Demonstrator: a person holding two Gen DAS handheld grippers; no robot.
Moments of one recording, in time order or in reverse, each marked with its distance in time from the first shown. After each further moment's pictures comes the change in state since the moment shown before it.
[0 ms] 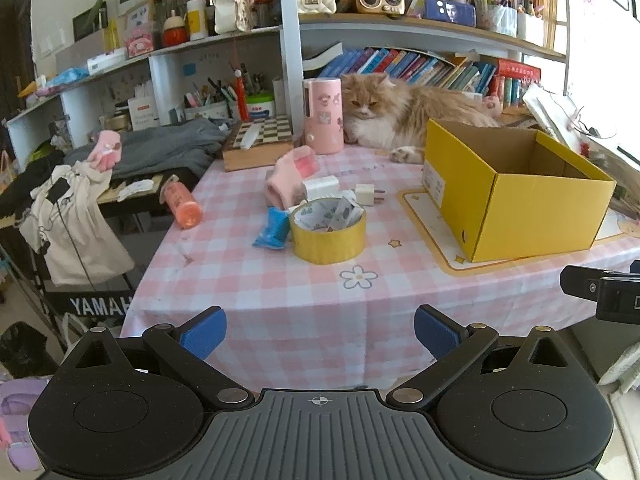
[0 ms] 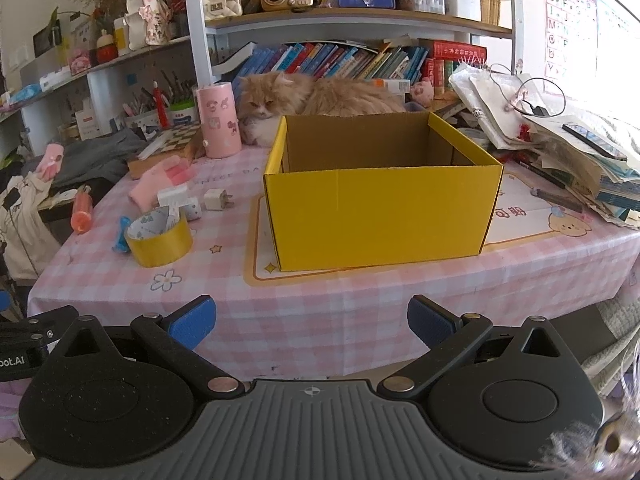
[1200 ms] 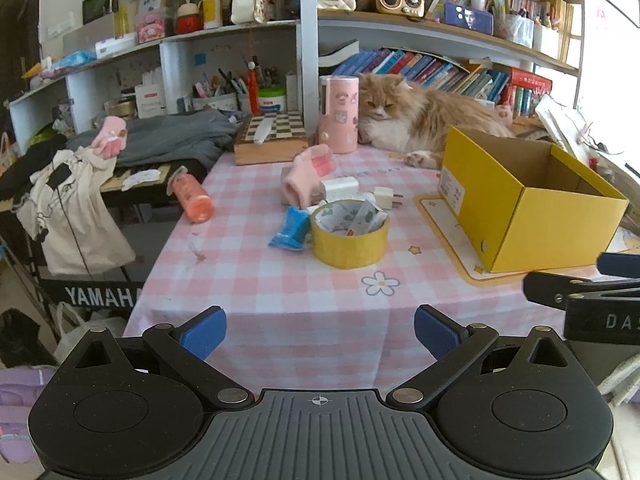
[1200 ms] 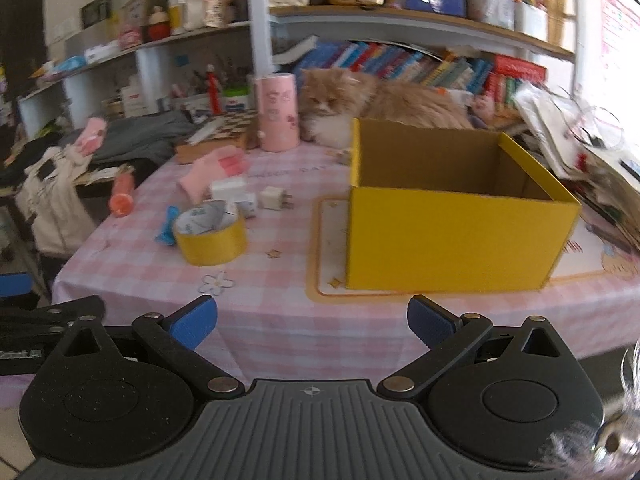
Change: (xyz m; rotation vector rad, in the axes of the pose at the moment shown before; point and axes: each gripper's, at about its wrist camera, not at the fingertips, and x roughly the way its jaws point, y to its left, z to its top) left arm 0.011 0.030 0.004 -0.047 0.006 -0.024; right arm 0.023 0.047 0.015 -0.132 0.010 0.121
